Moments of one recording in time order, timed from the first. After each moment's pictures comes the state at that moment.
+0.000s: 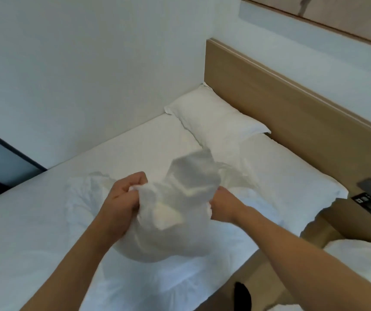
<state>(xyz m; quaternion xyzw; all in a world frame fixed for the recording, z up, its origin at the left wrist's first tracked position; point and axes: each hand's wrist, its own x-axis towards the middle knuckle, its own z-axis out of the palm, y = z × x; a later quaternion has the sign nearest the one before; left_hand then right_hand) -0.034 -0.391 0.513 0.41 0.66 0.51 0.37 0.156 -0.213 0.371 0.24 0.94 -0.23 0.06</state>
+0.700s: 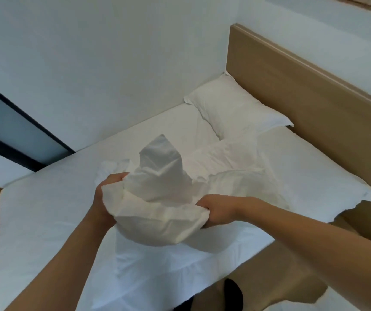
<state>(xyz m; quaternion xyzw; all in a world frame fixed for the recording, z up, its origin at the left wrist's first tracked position) -0.042 -0.409 0.506 0.15 0.86 0.38 0.29 0.156 -0.242 0.424 0.14 0.84 -0.47 0.23</state>
